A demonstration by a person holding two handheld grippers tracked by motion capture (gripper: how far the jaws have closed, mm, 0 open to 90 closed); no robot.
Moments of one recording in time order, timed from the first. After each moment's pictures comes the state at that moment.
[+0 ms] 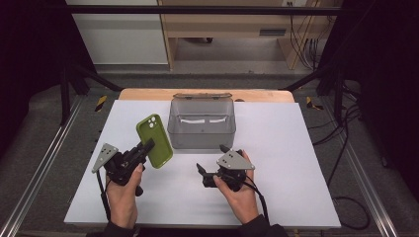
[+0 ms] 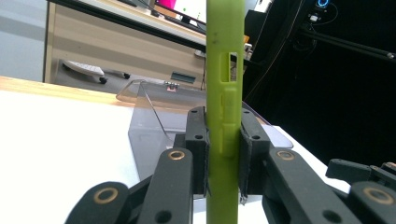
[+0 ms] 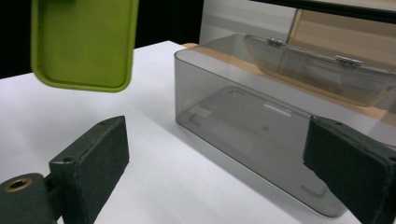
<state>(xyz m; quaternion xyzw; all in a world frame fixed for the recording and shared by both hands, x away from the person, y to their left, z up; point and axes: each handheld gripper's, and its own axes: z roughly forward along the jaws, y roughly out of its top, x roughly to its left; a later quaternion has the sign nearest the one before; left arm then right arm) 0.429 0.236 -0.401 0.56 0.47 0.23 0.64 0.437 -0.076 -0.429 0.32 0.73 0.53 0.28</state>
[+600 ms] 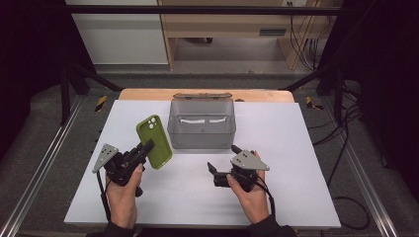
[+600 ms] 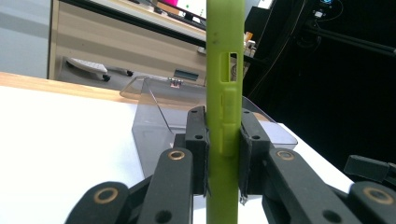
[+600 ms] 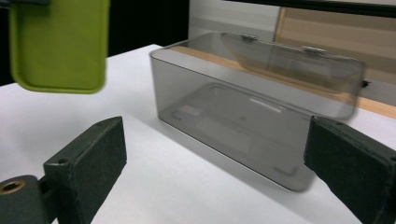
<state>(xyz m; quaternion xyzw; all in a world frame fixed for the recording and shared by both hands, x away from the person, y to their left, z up) 0.428 0.236 -0.404 0.57 0.48 0.23 0.63 0.433 -0.106 -0.431 0.35 0.72 0.54 0.28</state>
